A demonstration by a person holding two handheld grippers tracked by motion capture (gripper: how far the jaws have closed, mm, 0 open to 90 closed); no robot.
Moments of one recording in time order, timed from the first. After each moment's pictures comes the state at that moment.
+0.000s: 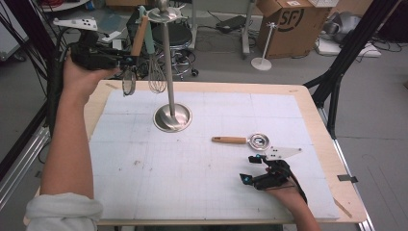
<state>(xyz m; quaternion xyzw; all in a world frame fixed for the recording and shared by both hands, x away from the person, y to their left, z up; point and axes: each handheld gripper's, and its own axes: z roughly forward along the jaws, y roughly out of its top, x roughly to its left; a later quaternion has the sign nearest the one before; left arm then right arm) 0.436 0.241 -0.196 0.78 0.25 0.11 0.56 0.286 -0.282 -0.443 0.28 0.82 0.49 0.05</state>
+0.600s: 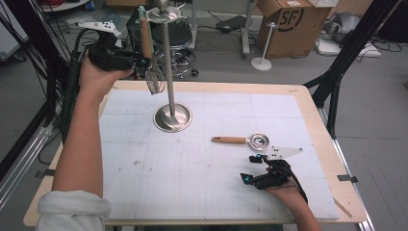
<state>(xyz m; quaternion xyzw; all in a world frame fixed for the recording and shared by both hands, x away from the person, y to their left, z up) 0.446 0.213 -0.203 0.79 0.26 0.11 0.54 0.286 -0.284 -0.443 0.28 0.82 0.49 0.05</state>
